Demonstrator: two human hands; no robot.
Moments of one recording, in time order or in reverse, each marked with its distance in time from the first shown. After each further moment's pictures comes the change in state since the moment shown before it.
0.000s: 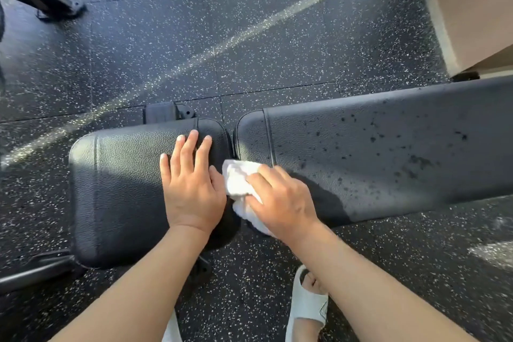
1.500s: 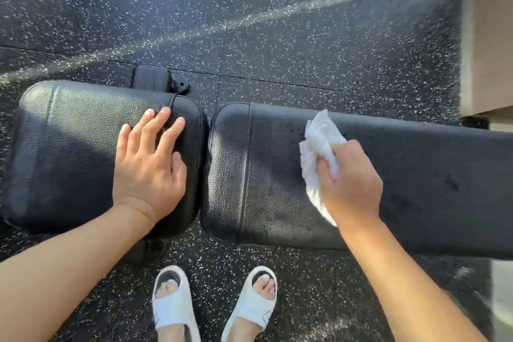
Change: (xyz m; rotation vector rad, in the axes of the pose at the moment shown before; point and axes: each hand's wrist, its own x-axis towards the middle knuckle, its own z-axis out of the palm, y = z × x) left_hand 0.002 -0.001 0.010 0.100 0.040 0.014; right_hand 0.000 0.157 -0.044 -0.028 0.028 0.321
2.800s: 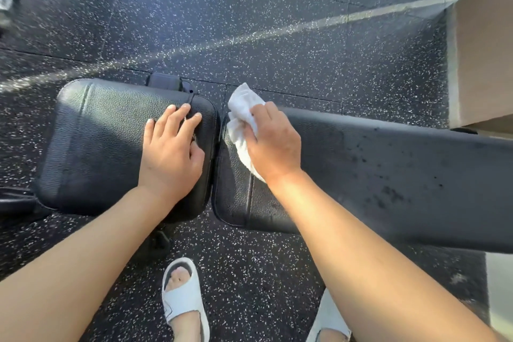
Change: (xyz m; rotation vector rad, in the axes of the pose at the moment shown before) left_hand 0.004 0.013 -0.021 -0.123 -0.023 -0.064; right_hand 0.038 -0.122 0.037 0.065 -0.063 -0.209
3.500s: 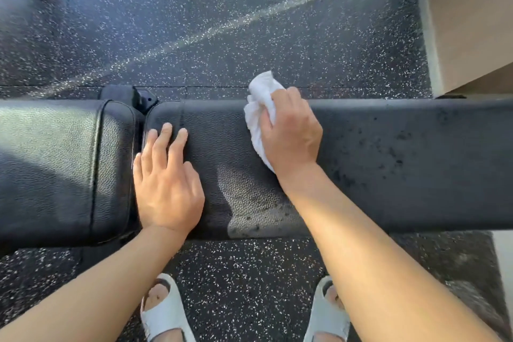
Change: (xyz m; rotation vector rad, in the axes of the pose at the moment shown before) left_hand -0.033 0.125 0.068 0.041 0.032 -0.119; right_hand -0.019 0.139 -0.039 -0.045 0.263 0.235
